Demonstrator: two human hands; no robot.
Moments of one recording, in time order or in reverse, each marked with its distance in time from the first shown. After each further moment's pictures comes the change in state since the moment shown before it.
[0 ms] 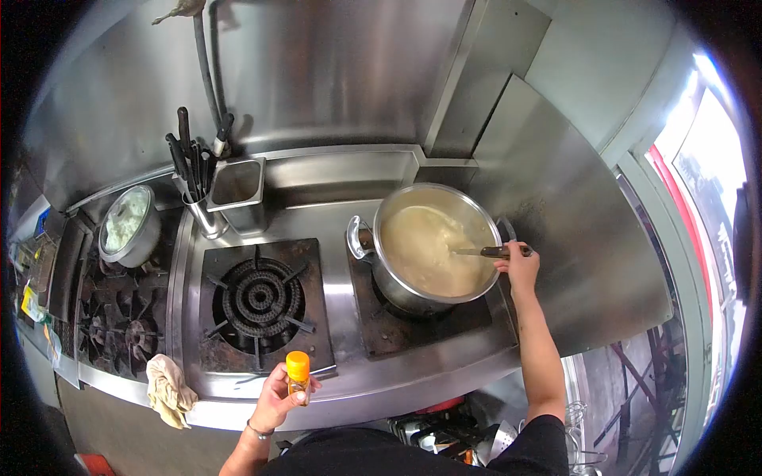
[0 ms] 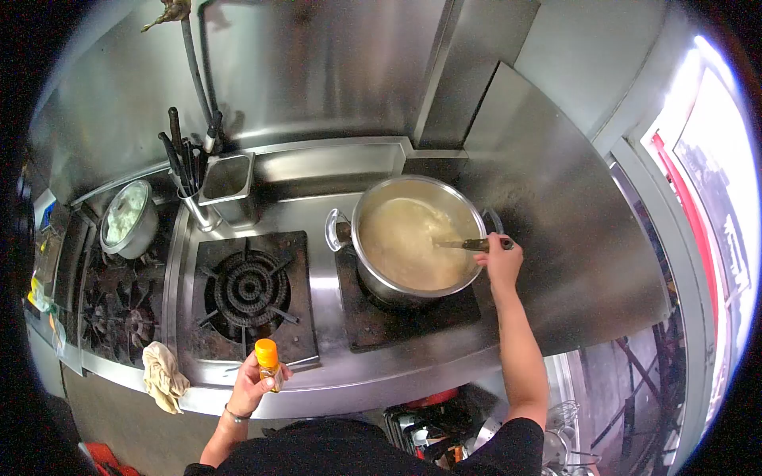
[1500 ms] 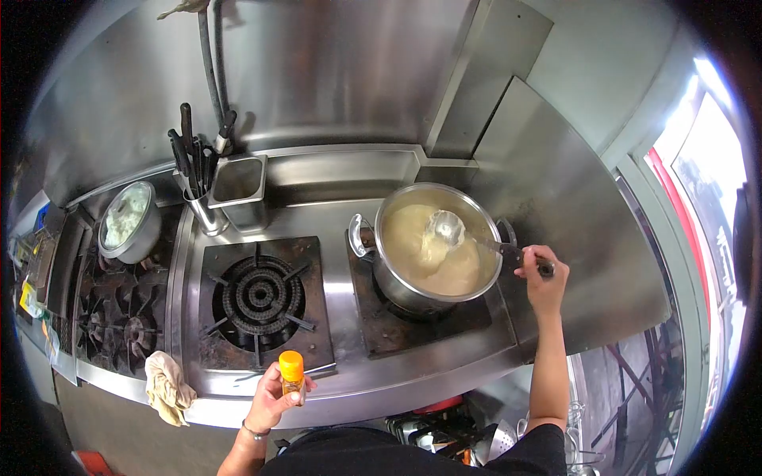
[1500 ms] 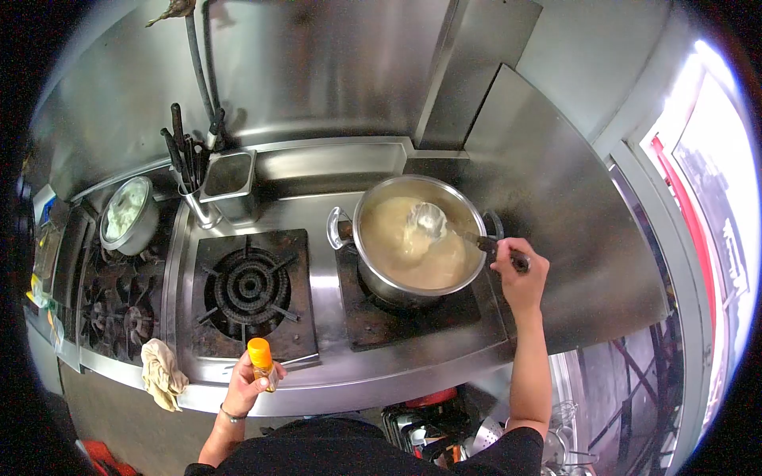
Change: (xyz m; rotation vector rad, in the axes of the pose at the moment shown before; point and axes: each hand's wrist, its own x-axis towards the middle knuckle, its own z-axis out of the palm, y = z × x) left_hand -0.008 0.013 0.001 0.003 0.029 -0.004; right_hand -0.056 -0.072 -0.032 -0.072 -0.119 -0.403
